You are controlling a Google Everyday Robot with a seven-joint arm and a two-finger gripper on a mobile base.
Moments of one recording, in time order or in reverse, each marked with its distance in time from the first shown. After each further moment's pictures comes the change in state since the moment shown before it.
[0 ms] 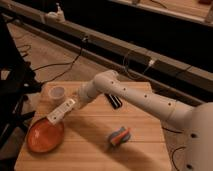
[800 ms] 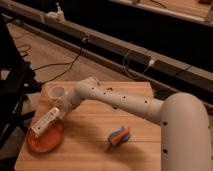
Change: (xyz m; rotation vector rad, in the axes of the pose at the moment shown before) arm -0.036 0.022 0.079 -0.085 -0.065 -0.013
